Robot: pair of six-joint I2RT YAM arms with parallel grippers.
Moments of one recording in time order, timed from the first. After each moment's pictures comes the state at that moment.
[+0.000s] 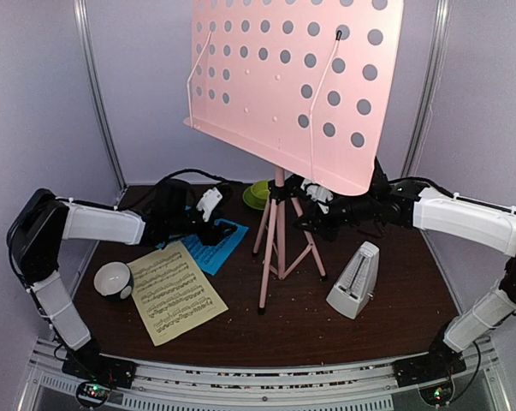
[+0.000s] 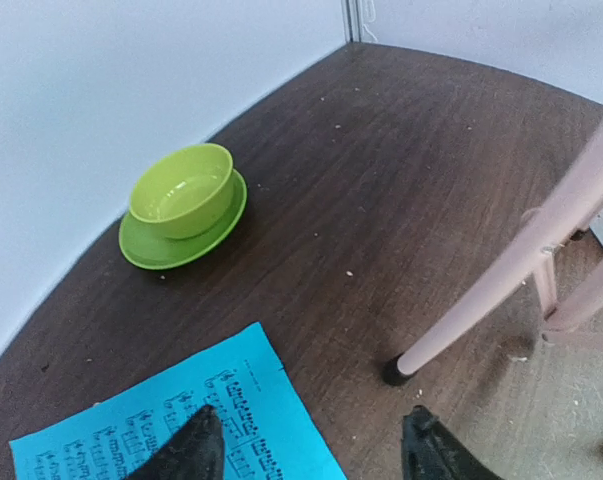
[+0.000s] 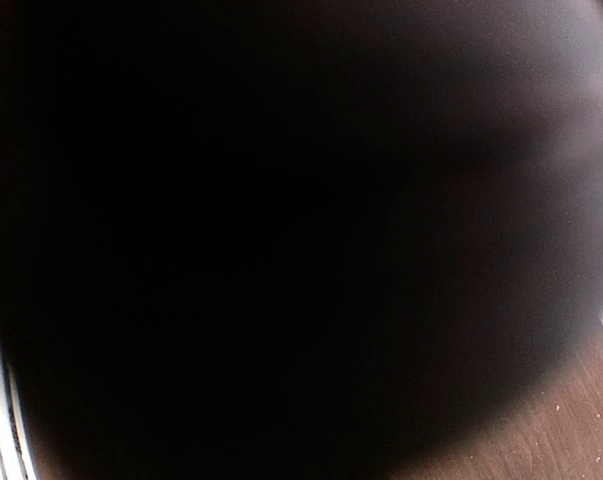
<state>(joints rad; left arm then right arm) -0.60 1.75 1.01 0.27 0.30 0.33 0.70 1.47 1.19 -0.34 -0.29 -0.35</state>
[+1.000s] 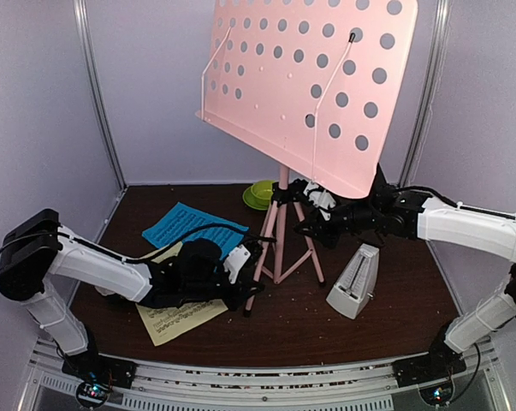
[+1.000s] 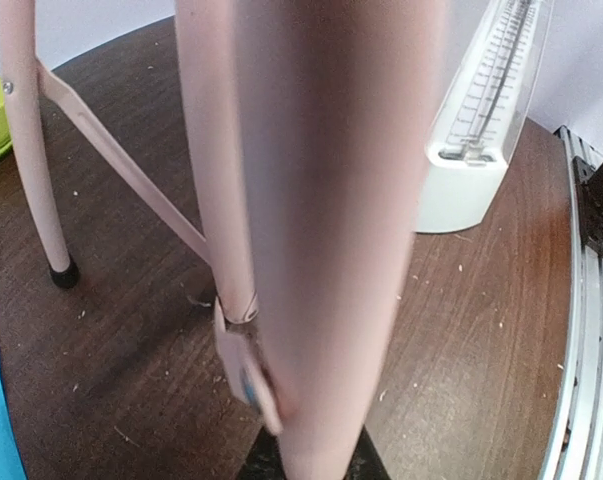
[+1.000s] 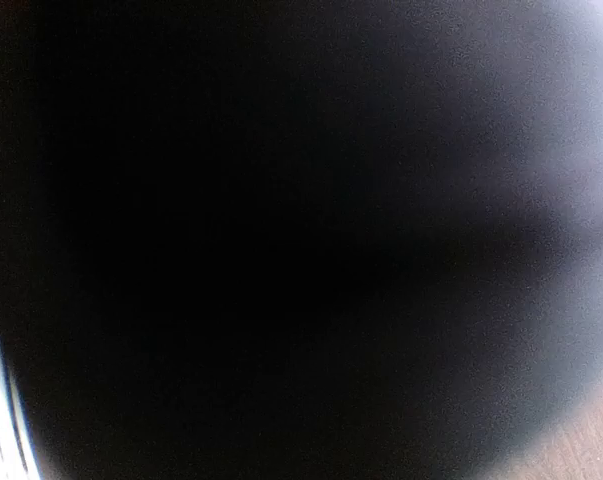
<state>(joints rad) -1.05 1.64 0.73 0.41 0.06 -0.16 0.72 1.42 1.10 -0.26 -0.23 -0.30</state>
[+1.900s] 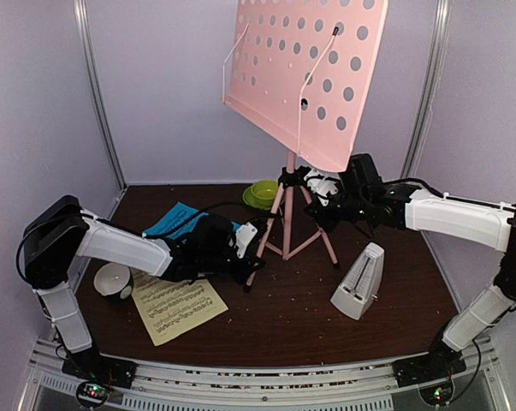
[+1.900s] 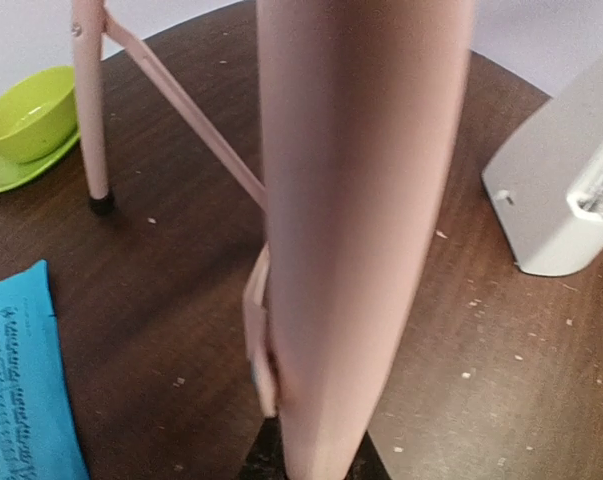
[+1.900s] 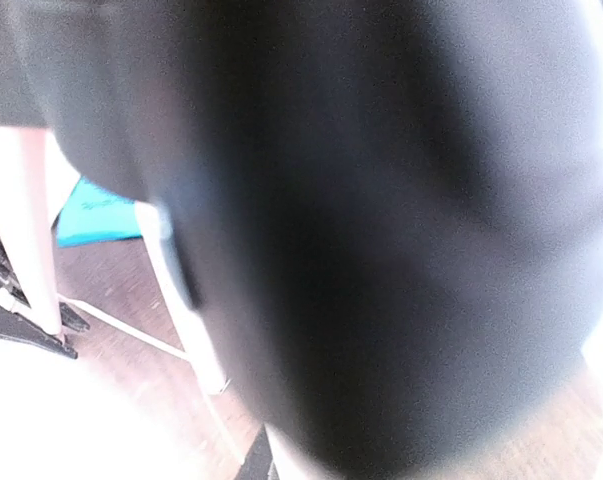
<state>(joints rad) -0.91 1.80 0.94 0.29 0.07 -0.08 0.69 1.51 1.17 -0.23 0.04 -0.29</state>
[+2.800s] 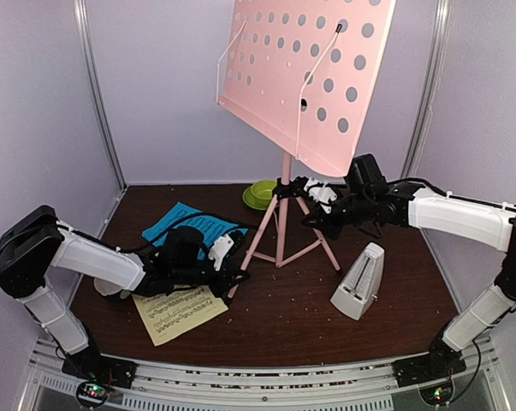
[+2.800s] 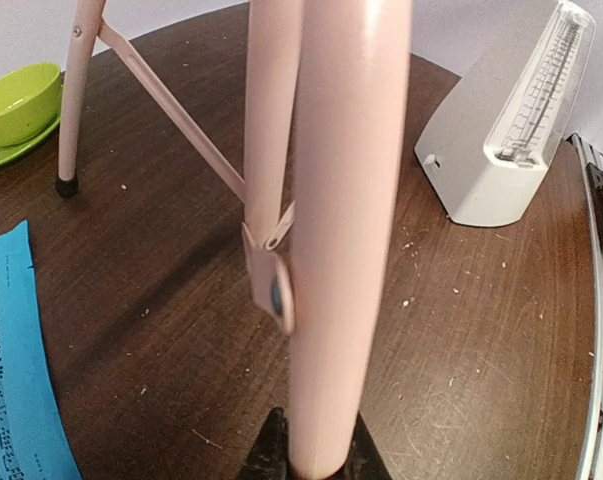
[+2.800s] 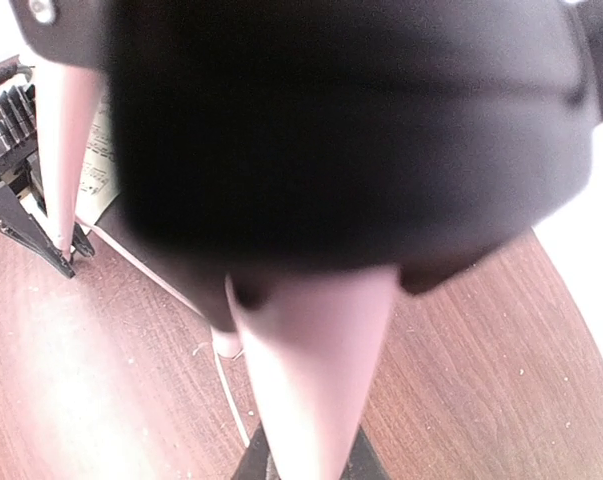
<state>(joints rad) -0.86 1.63 0.67 0.42 0.22 -0.07 0.63 1.51 1.17 -0.32 -0.19 -0.41</state>
